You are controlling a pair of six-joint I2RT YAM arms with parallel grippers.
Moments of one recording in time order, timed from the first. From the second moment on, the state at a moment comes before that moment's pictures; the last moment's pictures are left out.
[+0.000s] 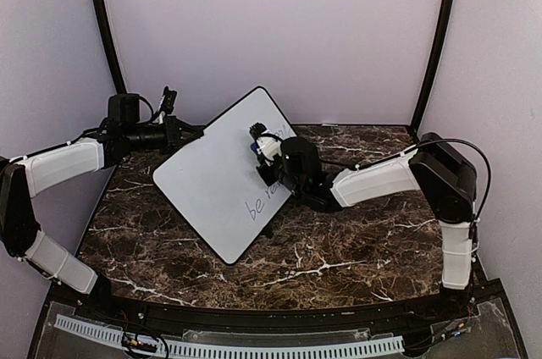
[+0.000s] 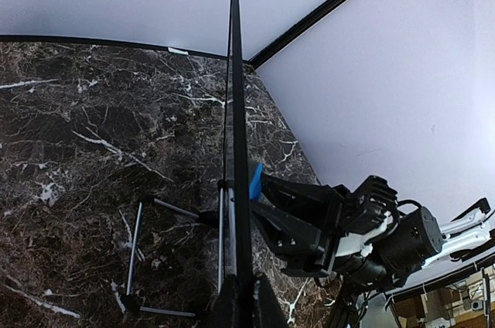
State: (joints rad) left arm -0.25 1.42 1.01 0.03 0.75 -0.56; right arm 0.94 2.05 1.26 0.59 0.37 -0.26
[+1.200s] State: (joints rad) left arm -0.25 1.42 1.01 0.02 0.76 -0.57; right arm 0.99 2.03 1.31 0.47 0.40 -0.14
